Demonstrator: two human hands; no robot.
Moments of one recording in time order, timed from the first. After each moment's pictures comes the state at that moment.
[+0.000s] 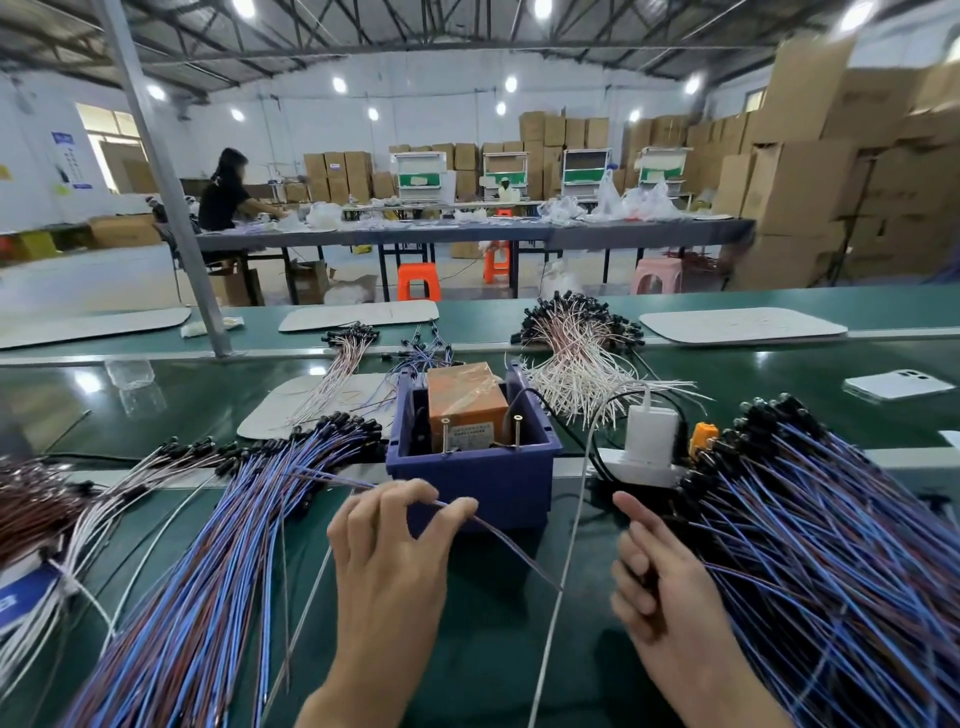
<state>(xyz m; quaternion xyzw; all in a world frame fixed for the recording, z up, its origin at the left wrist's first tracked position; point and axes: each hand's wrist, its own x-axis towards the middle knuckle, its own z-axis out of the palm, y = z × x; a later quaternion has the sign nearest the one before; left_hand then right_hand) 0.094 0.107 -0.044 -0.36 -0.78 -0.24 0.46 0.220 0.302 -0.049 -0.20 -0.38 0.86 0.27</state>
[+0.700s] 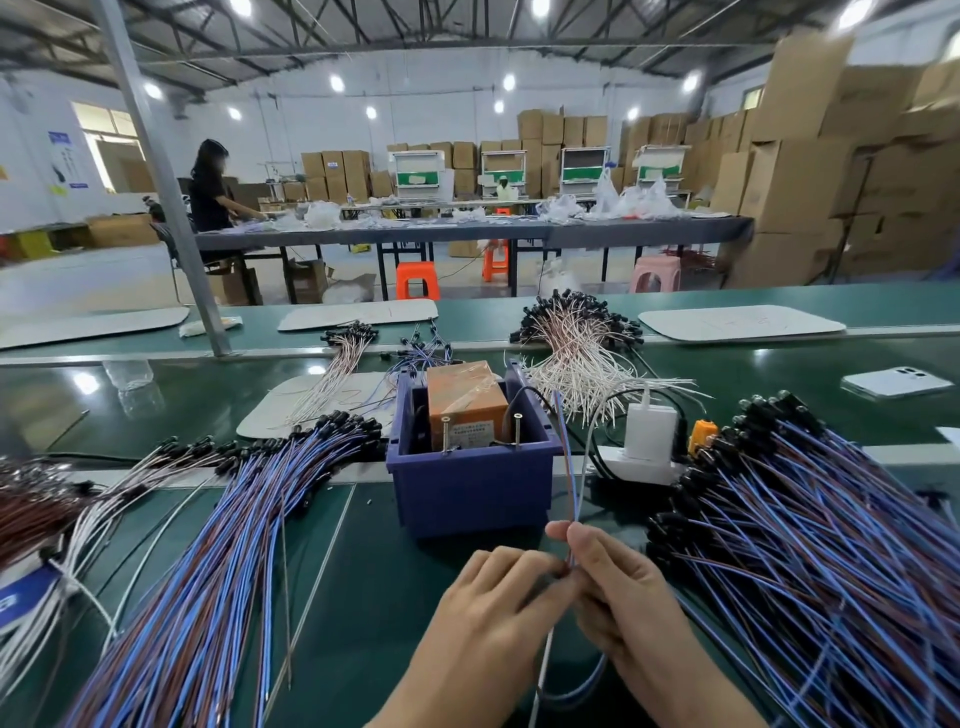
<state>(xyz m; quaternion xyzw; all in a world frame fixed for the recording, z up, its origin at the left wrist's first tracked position) 0.135 0.136 -0.049 -0.60 -0.68 -0.25 0.33 0.217 0.276 -0.049 -0.13 -0.55 0.80 0.19</state>
